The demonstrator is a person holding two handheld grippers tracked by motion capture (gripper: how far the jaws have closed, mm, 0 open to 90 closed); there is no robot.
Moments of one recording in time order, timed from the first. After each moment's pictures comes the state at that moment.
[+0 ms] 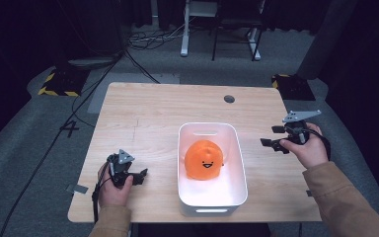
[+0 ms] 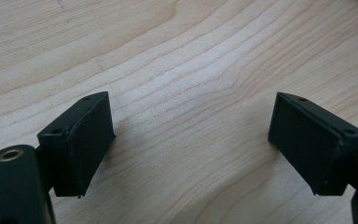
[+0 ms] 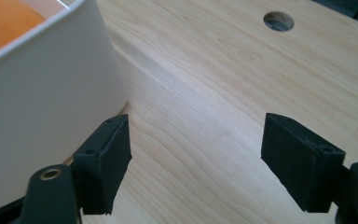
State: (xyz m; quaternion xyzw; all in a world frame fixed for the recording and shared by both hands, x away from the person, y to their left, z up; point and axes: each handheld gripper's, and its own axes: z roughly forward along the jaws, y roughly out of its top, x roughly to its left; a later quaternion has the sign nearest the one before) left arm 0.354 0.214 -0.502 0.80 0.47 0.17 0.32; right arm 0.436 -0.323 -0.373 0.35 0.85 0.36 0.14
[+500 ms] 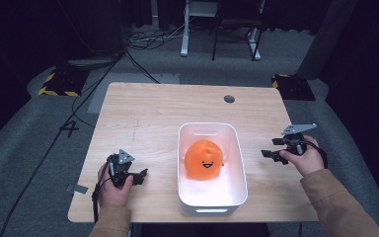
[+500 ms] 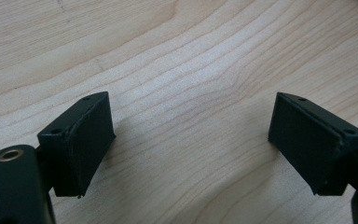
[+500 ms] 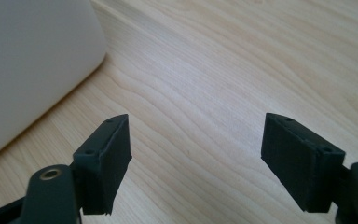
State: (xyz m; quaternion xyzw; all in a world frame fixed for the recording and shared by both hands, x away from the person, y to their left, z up) left arm 0.354 0.214 -0.502 0.80 0.47 0.17 0.32; right arm 0.432 -0.340 -0.428 0.38 0.85 0.34 0.12
